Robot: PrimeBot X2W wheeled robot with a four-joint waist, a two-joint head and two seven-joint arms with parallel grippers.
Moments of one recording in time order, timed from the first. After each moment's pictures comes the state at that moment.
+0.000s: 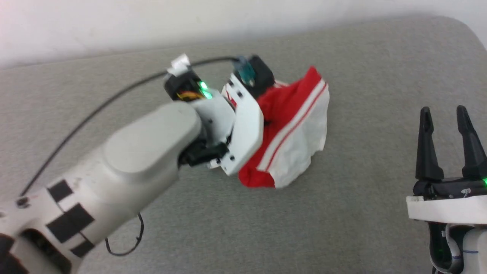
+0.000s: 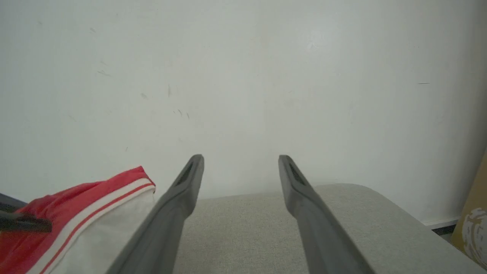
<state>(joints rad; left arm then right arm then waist) -1.14 0.43 -1.17 0.27 -0.95 -0.13 0.56 -0.09 -0.05 -0.10 -0.12 0.20 0.13 -0.26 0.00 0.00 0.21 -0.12</state>
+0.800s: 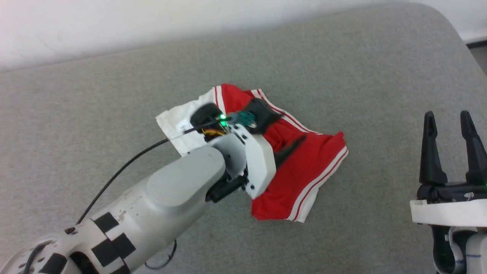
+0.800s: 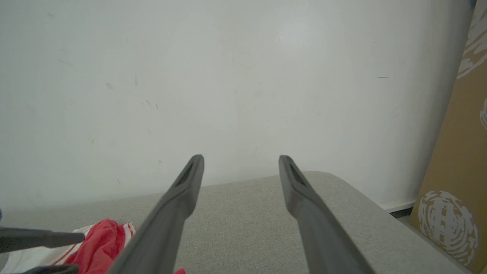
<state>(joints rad) -0.96 0.27 -1.23 0.48 -0.84 -0.12 0.08 -0.09 -0.05 -0.13 -0.11 0.20 0.13 -0.26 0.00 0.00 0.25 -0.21</state>
